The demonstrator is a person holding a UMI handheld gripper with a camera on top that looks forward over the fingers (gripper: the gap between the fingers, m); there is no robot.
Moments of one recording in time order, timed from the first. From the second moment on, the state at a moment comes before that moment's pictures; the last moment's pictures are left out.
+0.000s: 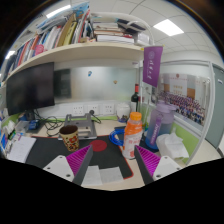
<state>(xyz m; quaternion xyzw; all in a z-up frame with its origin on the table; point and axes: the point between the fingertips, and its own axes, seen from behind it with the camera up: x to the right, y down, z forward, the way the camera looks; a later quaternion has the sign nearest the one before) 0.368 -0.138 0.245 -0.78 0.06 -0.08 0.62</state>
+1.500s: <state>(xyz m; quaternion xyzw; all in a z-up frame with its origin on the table) 0.403 0.088 0.262 -0.65 -0.39 -0.40 0.52</state>
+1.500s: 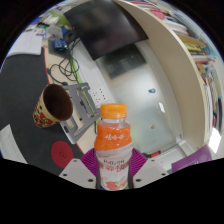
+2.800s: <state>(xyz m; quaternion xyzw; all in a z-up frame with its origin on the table) 0.363 0.083 0.303 -0.75 -0.09 -0.11 0.65</state>
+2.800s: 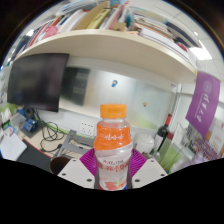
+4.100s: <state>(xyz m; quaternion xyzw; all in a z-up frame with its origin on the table) 0.337 -0.014 0.218 -0.81 0.01 -0.05 0.58</state>
